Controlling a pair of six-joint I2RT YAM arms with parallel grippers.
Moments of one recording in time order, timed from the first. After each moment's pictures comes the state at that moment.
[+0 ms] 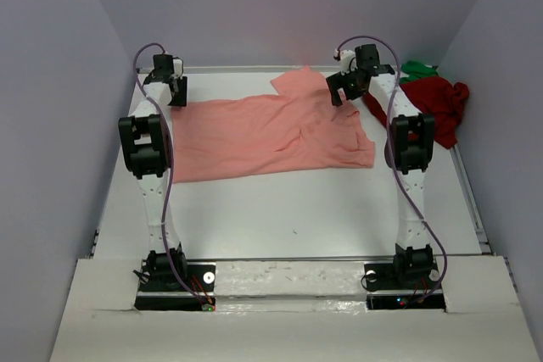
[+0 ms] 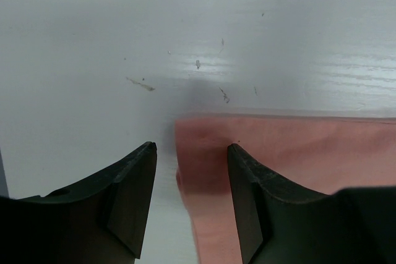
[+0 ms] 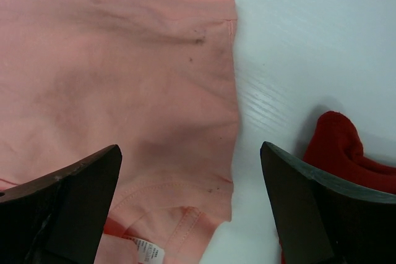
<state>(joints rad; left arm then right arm) 0.09 2.38 2.02 -0.50 -0.10 0.14 0.12 2.48 2.29 -0.69 -0.22 -0.31</state>
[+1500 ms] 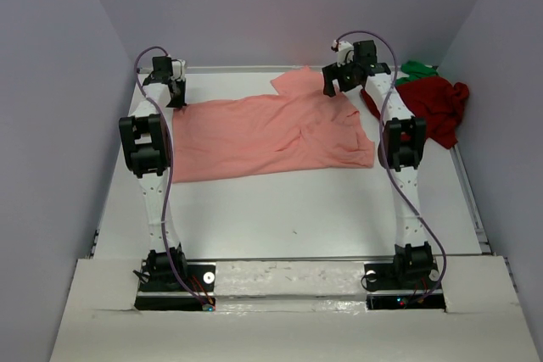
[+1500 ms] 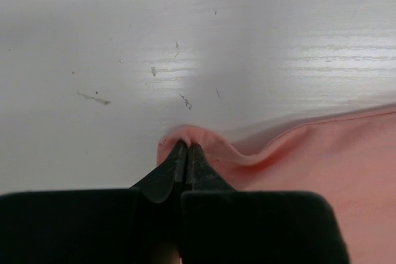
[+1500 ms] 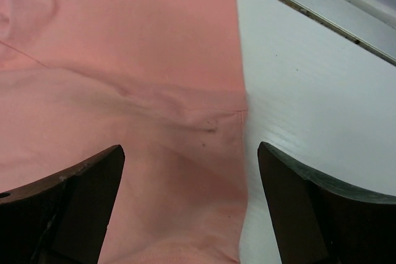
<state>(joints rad) 0.10 2.43 2.05 -0.53 0.06 0.14 0.12 2.64 2.54 -0.66 -0.34 -0.25</state>
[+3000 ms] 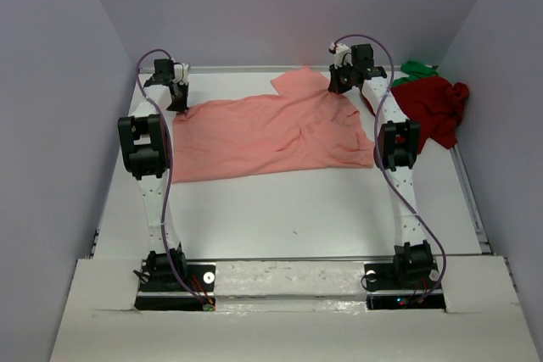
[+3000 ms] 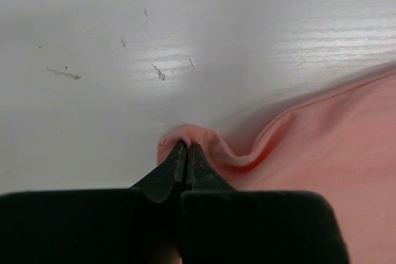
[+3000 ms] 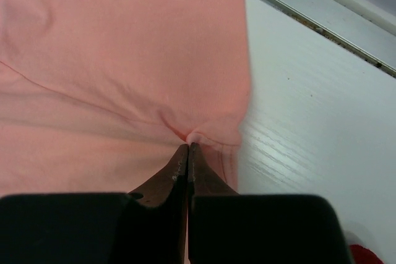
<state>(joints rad) 0.09 2.37 1.96 -0.52 0.09 0.16 0.12 2.76 2.67 -0.64 -0.40 -0.25</state>
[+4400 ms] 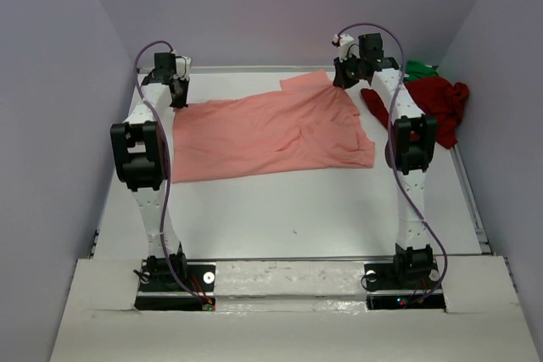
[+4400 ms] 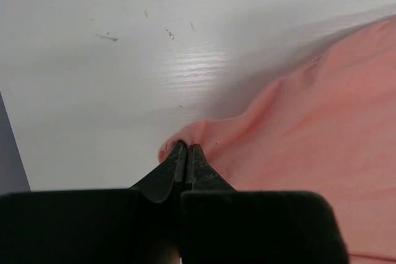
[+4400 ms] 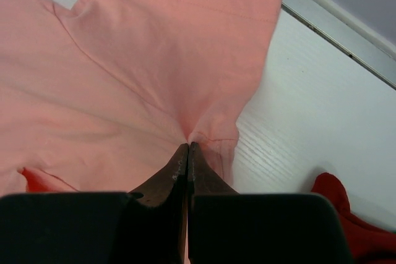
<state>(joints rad) 0.04 2.13 1.79 -0.53 -0.01 0.21 0.12 2.47 2.38 -0.65 -0.42 -0.33</state>
